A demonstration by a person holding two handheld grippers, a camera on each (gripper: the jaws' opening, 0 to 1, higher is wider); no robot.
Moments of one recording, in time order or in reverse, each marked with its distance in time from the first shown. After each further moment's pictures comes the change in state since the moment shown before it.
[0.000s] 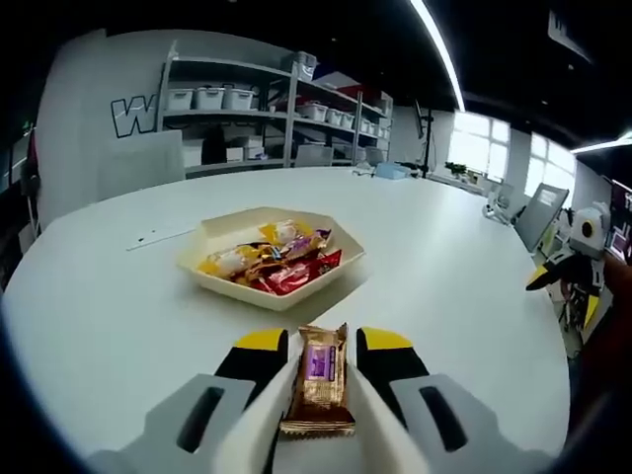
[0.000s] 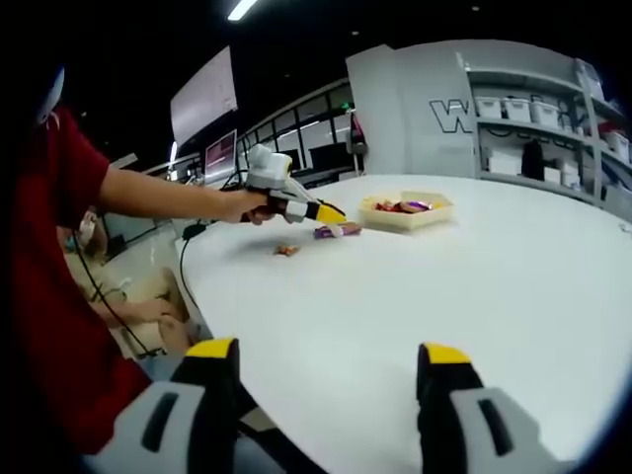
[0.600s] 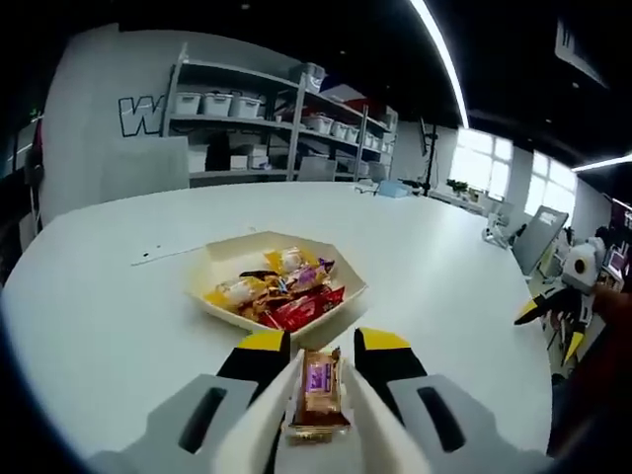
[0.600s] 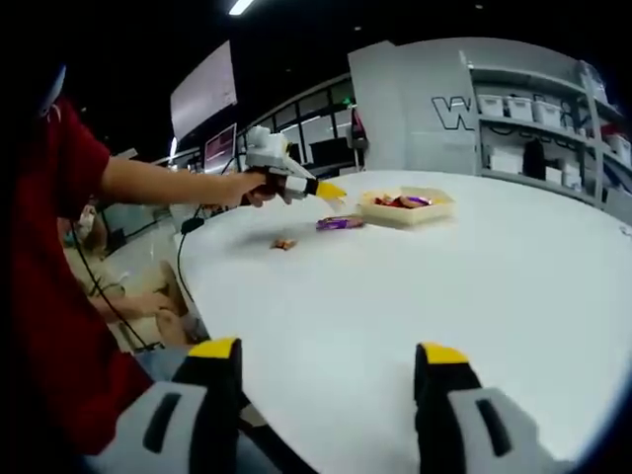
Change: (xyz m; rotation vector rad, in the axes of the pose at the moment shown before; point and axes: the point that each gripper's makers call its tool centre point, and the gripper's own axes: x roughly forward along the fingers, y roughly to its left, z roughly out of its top) left arm -0.007 0.003 0.037 -0.047 -0.049 -0.004; right arm 0.004 -0.005 -0.004 -0.015 0.022 -0.004
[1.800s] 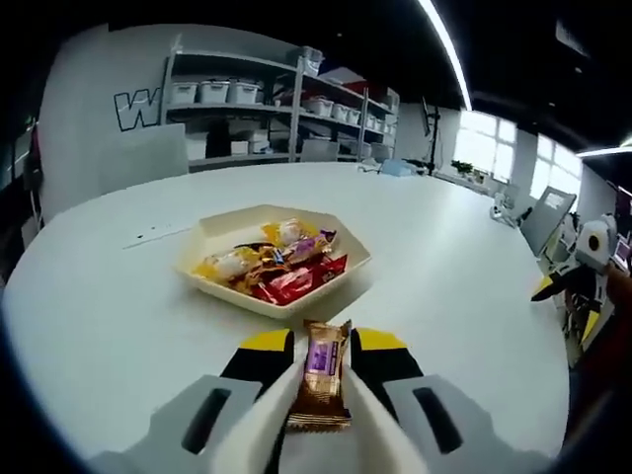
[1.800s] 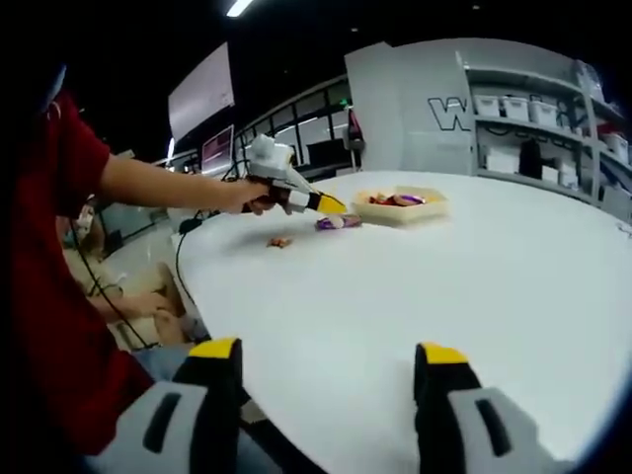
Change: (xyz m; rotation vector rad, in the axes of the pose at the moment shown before) left arm 0.017 -0.002 -0.032 0.020 0.084 0.037; right arm -0.009 -0.005 -0.004 0.007 -0.011 -0.018
